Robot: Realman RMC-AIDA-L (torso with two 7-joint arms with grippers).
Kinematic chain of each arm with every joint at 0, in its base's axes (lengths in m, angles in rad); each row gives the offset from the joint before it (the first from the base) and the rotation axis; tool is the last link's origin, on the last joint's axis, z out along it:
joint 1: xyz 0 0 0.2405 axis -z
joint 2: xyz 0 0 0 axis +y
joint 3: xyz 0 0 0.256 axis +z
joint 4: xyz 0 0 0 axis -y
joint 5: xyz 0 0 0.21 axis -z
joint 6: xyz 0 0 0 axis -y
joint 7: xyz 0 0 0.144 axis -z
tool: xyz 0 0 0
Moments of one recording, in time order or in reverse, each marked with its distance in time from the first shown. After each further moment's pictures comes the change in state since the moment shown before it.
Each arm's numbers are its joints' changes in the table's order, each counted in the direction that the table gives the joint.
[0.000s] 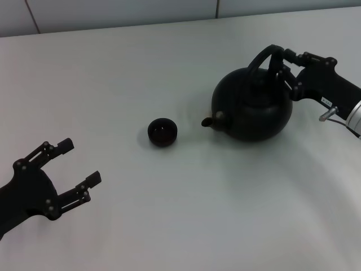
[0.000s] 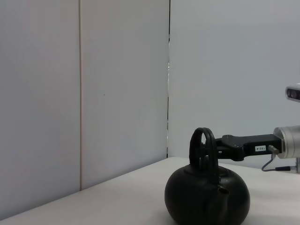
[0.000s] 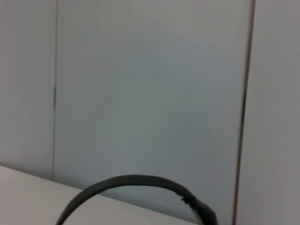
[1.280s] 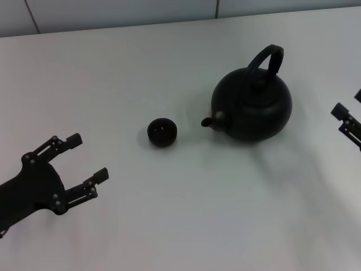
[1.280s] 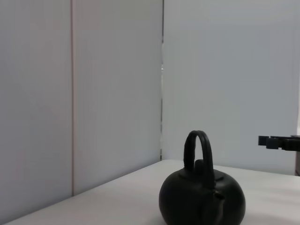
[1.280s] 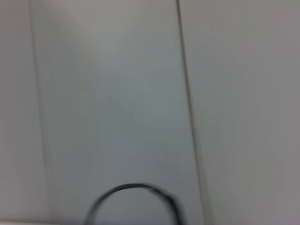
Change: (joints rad) left arm 0.034 0.003 0.009 0.016 -0.004 0.004 -0.005; right arm 0.312 -0.017 0.088 0.051 0.032 0.398 -0.121
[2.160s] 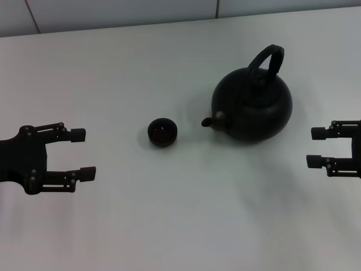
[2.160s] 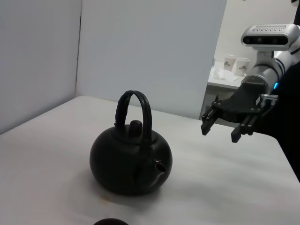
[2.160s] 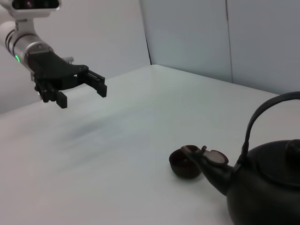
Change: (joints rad) left arm 0.203 0.121 0.080 -0.270 -0.260 -0.138 0.533; right arm -0.203 -0.076 -0.081 0.509 0.621 0.233 -0.538
